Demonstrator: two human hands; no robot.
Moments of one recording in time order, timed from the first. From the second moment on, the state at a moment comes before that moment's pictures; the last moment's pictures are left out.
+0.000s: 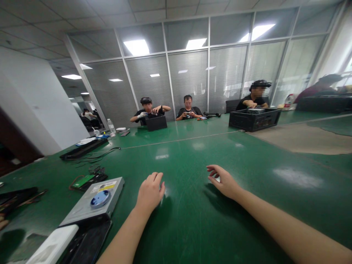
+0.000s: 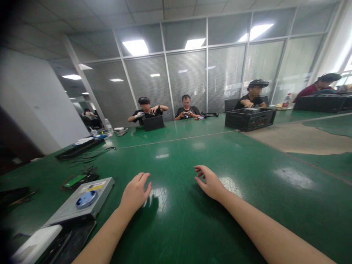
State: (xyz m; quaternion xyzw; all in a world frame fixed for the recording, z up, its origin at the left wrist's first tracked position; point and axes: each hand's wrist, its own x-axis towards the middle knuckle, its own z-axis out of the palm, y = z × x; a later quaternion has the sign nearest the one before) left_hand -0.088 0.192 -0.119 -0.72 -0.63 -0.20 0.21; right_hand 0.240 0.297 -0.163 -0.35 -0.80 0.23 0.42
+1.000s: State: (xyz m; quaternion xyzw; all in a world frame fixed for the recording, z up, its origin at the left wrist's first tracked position) left_hand -0.128 0.204 -0.139 -0.60 -0.77 -0.22 0.00; right_hand 0.237 0.295 -0.160 -0.34 -0.81 0.23 0.42
